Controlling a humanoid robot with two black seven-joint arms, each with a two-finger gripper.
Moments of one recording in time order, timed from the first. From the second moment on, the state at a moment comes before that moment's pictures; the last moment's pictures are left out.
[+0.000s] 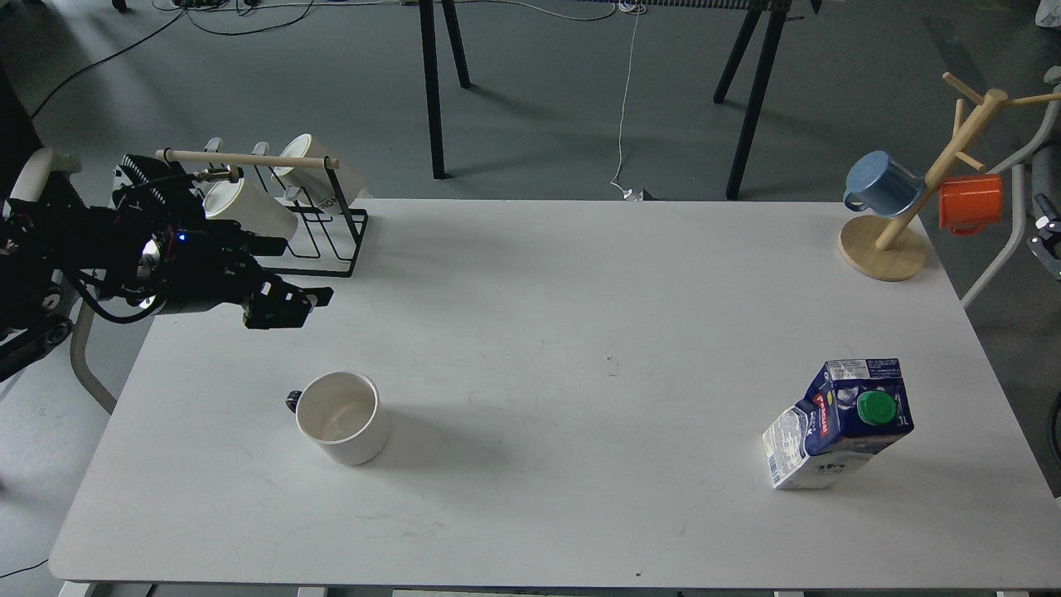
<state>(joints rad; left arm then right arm) -0.77 0.90 -0.45 -1.23 2.06 -0.28 -0.49 0.46 -0.78 0.90 0.77 0.28 0.49 0.16</state>
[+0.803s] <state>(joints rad) -0.57 0.82 -0.46 -1.19 2.08 -0.24 -0.49 0.46 -0.78 0.90 0.77 0.28 0.49 0.16</state>
